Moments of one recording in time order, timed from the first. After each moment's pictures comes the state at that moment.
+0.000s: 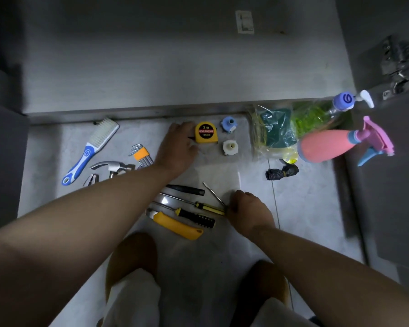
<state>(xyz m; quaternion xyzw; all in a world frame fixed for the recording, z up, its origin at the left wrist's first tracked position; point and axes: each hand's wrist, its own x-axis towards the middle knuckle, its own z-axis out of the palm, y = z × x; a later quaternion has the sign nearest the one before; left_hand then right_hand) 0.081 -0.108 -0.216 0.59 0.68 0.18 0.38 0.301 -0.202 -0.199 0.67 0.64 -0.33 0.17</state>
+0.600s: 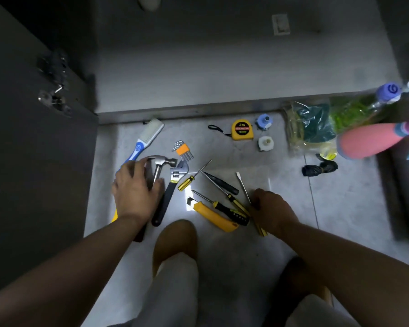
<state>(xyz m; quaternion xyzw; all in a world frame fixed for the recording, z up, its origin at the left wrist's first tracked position) -0.047 -0.262 -0.200 0.50 0.84 0.10 0.19 0.272 -0.217 -0.196 0.64 0.66 -0.38 0.15</state>
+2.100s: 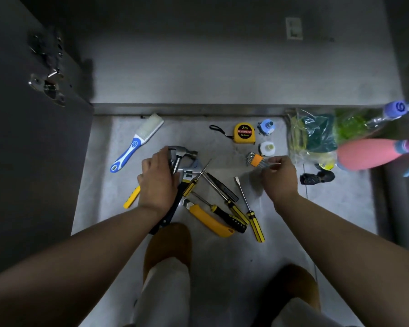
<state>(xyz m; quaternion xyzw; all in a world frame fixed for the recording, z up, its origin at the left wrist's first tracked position) -0.009 -0.227 -0.223 0.52 0.80 0.14 0.27 0.252 -0.144 -0.193 0.79 0.43 -0.40 -0.16</state>
